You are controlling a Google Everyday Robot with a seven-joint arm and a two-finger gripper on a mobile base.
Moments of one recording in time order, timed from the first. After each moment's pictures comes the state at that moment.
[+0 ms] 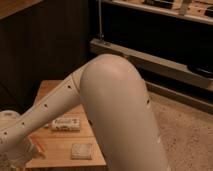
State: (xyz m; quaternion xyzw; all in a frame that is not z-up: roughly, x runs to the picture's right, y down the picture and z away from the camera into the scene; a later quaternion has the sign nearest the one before) arm -0.324 0.309 0.616 -0.12 -0.38 -0.85 0.35
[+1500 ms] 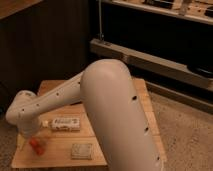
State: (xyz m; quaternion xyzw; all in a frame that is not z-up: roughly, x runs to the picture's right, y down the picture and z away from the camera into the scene) arm -0.363 0.233 0.715 -0.03 -0.37 -0.86 0.34
